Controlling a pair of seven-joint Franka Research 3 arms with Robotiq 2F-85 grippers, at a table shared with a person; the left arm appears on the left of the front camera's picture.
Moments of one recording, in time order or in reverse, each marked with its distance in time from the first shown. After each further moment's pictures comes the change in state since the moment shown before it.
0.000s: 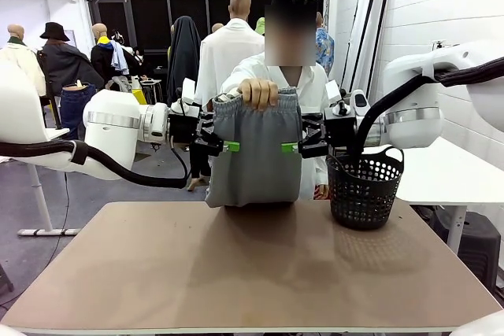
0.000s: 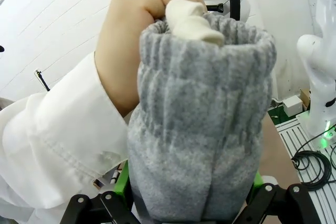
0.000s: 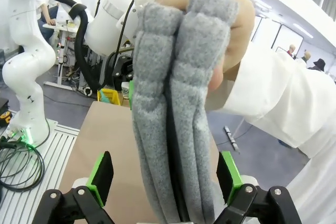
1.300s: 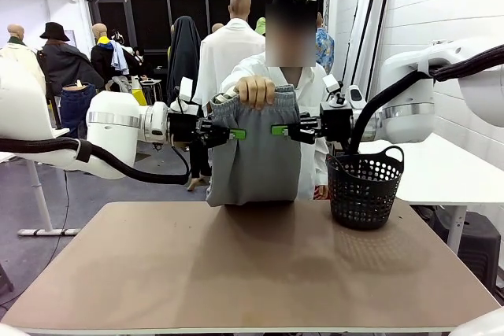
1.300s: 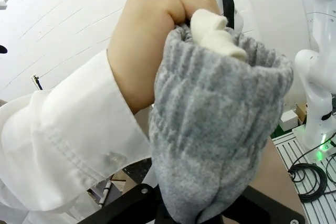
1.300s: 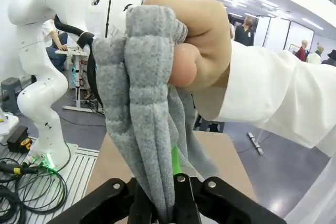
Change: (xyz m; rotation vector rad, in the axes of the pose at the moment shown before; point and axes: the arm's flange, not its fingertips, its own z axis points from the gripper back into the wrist) left arm -0.006 0.010 0.000 -0.020 -0.069 0.036; right arm 0.004 -0.015 -0.009 0.066 -0.066 -0.145
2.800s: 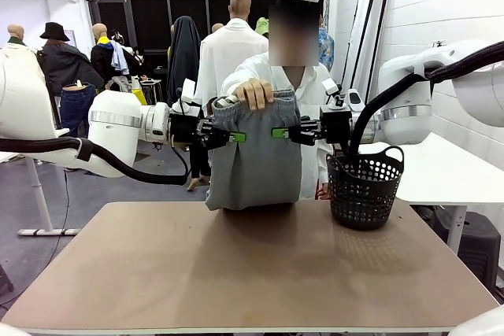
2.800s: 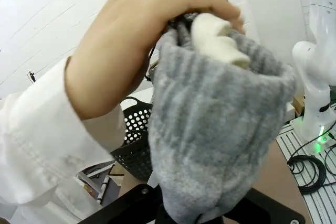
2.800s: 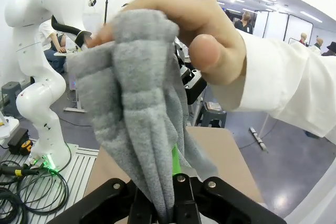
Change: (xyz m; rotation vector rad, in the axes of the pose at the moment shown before) left arm -0.004 0.006 -0.001 -0.022 0.038 -0.005; right arm -0.009 -0.009 0.002 -0.007 0.007 -0.035
